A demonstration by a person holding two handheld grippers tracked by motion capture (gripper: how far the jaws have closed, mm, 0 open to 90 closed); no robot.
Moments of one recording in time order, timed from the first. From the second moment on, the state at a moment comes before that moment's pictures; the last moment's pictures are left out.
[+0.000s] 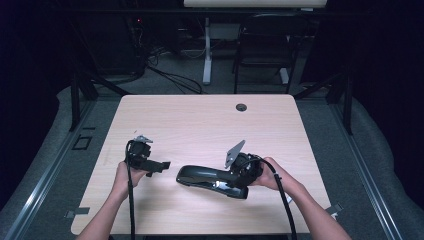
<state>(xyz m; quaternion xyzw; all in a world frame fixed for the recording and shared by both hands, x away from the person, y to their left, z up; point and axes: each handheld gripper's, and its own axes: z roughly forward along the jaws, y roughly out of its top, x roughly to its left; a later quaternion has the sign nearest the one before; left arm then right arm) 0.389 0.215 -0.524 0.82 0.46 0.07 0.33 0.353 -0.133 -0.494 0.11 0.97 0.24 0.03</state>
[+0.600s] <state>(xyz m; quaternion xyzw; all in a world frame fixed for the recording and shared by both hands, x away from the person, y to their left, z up) 0.391 0.211 -0.525 0.83 0.45 0.06 0.32 0.352 -0.112 -0.493 0.23 0.94 0.24 0.04</state>
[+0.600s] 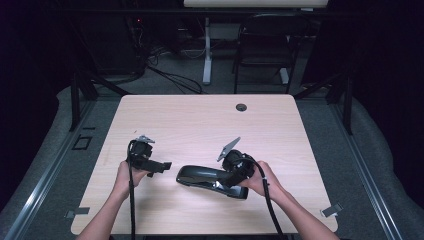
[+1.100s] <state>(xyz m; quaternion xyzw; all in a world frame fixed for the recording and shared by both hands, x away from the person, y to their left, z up) 0.392 0.212 -0.526 0.83 0.46 0.06 0.32 0.355 -0.100 -0.502 0.14 0.96 0.24 0.05</state>
